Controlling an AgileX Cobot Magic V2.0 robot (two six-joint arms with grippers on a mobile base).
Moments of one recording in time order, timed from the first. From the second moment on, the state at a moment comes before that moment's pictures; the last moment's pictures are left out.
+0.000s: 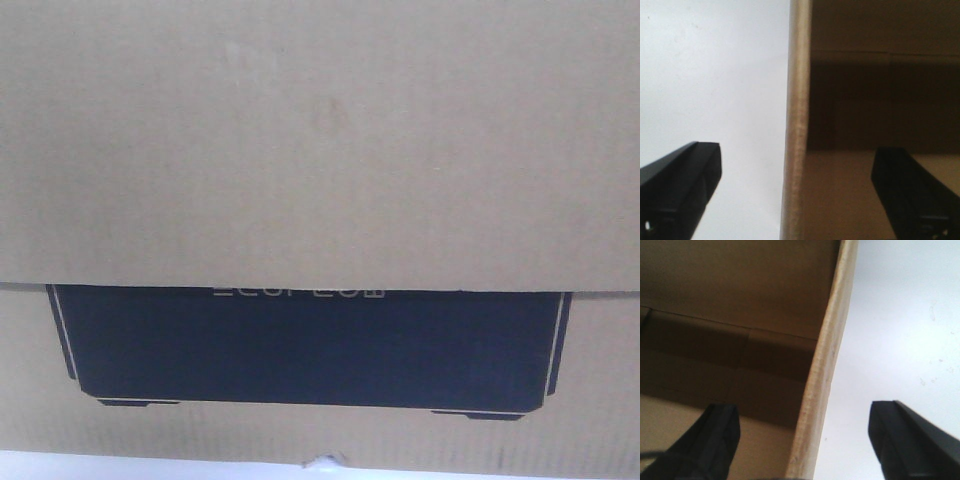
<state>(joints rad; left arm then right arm) -0.22 1.30 -1.24 0.00 0.90 -0.09 0.01 1.06 -1.06 0.21 0.81 -0.14</state>
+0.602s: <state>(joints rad) -0.22 0.86 -1.08 0.08 0.92 -0.08 0.01 0.64 -0.99 0.18 0.82 -0.14</state>
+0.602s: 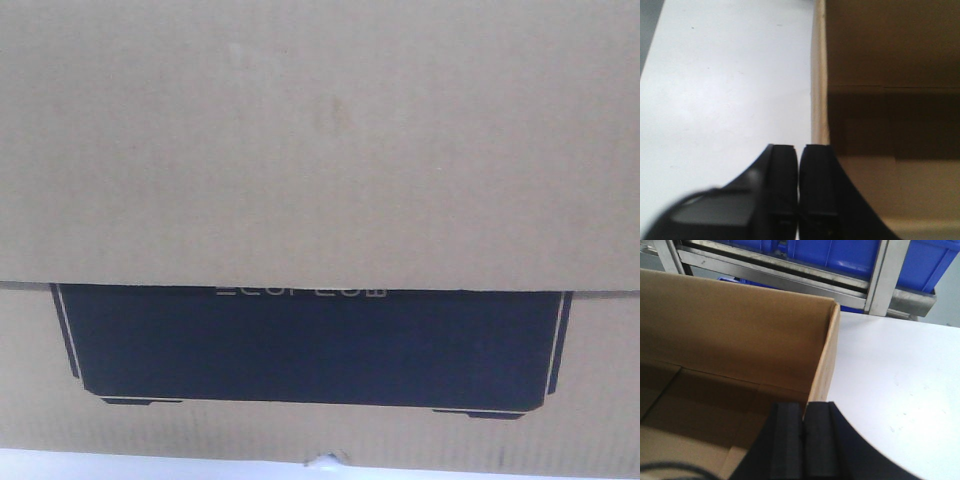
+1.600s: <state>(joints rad) -0.22 0.22 -0.43 0.09 0.53 -0.08 0.01 0.01 -0.36 0.14 0.53 -0.14</state>
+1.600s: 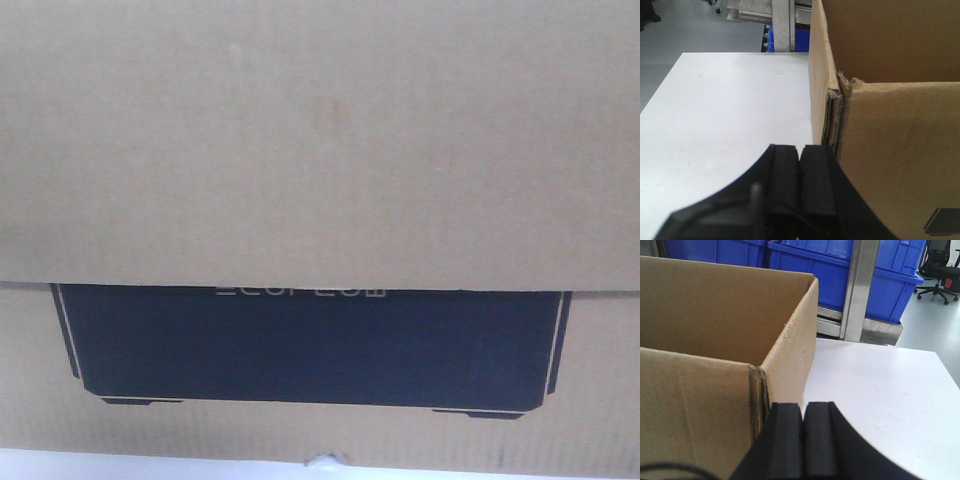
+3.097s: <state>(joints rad) -0.09 -0.01 0.03 -0.05 0.14 -0.07 0.01 0.01 -0.35 0.14 0.53 -0.14</state>
